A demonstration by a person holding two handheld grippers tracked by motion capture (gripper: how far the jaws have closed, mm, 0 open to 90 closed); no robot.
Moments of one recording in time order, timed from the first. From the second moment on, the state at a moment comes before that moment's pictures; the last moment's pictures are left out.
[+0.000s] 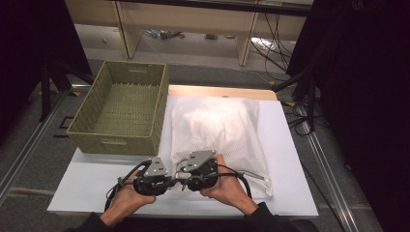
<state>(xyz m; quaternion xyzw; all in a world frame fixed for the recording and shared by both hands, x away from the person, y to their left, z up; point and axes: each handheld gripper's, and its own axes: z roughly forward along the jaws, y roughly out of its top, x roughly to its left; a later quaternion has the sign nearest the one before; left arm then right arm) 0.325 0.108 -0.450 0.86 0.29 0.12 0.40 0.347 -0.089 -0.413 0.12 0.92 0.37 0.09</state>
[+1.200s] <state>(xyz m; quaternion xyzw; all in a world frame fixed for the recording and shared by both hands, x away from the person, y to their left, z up) 0.340 0.130 -0.456 0.80 0.40 0.07 0.44 0.362 -0.095 -0.423 0.12 0.93 0.33 0.09</state>
